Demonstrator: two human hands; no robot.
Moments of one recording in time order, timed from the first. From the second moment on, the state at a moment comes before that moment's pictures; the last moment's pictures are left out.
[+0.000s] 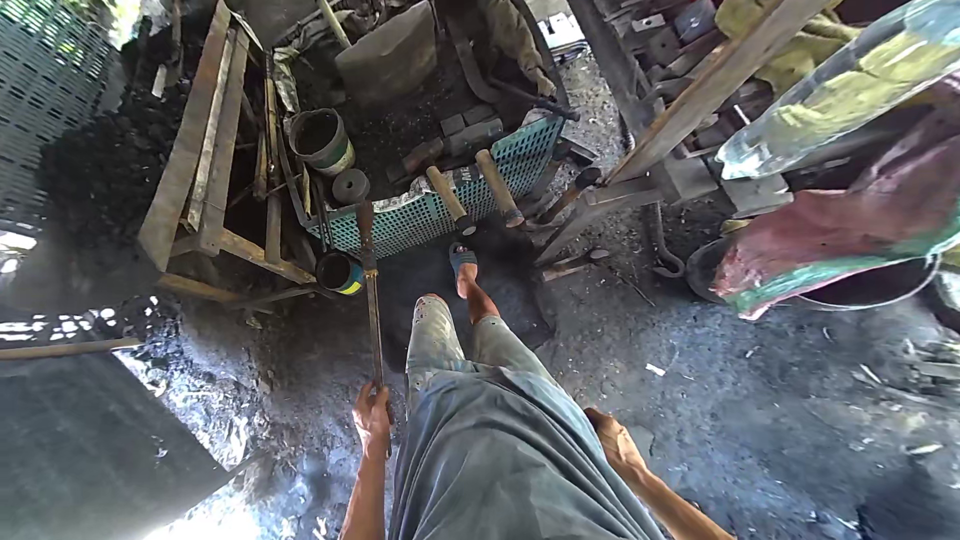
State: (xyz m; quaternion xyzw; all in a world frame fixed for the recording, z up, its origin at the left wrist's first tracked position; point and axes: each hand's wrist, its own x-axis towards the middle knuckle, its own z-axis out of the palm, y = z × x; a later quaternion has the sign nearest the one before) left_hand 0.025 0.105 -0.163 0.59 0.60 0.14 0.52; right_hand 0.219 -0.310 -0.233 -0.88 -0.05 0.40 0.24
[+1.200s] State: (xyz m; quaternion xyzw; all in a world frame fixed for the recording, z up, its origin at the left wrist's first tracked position) left_hand 0.558 0.375 -0.046 0.85 0.44 -0.03 0.28; right_hand 0.230 -0.314 -0.232 -0.85 -0.02 0.44 0.28
